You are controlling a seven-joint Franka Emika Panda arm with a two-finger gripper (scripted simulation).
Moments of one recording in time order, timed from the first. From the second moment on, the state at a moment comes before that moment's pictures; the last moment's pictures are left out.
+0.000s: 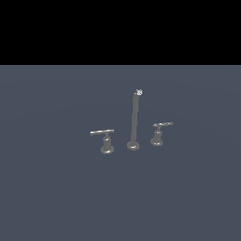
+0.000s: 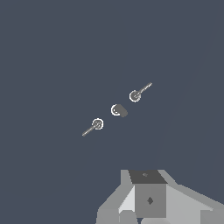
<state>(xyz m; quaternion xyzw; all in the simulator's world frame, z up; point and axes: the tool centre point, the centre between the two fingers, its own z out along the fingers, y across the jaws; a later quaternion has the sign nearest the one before) -0.098 -0.028 0.413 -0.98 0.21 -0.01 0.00</state>
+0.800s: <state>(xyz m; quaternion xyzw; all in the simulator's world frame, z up) -0.005 -0.088 0.280 -0.91 0.41 -0.01 0.00</state>
